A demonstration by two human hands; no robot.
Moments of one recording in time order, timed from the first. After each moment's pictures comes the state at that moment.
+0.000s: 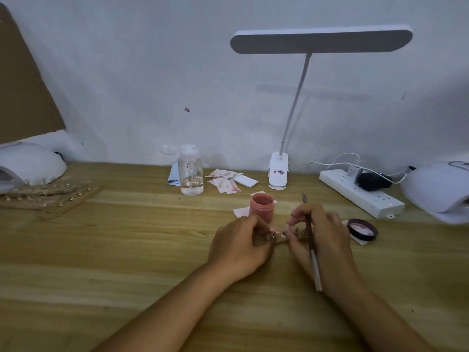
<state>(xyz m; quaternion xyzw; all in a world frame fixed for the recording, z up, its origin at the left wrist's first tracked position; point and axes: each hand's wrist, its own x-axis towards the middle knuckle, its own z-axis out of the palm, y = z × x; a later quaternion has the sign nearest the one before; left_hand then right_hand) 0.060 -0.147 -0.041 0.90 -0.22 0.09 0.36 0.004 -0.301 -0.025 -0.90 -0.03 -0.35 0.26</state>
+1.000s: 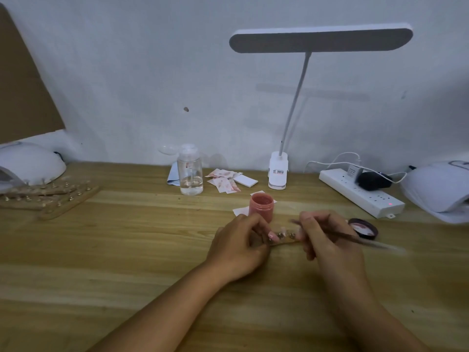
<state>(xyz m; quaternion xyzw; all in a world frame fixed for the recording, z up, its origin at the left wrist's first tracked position) 0.060 -0.142 -0.041 0.87 -0.25 0.06 0.41 -0.012 -0.289 -0.016 -0.69 0.04 -0.30 0.66</state>
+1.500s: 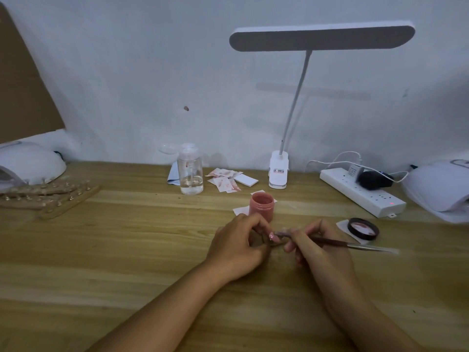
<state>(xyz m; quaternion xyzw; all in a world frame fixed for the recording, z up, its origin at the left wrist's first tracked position) 0.060 -0.143 -0.041 0.87 -0.25 0.05 0.43 -0.011 -0.283 -0.020 -0.67 0.06 -0.23 0.70</state>
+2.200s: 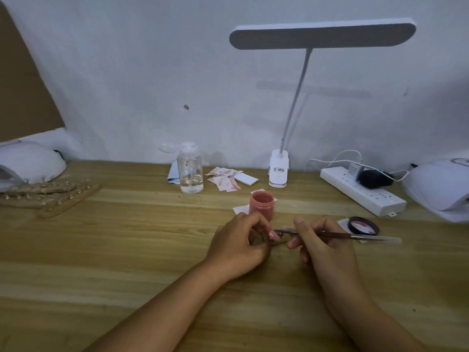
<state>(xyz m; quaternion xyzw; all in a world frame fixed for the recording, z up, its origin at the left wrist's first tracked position) 0.060 -0.143 -0.041 0.86 -0.25 0.04 0.43 -0.010 -0.286 -0.021 -0.67 0.08 -0.25 0.70</state>
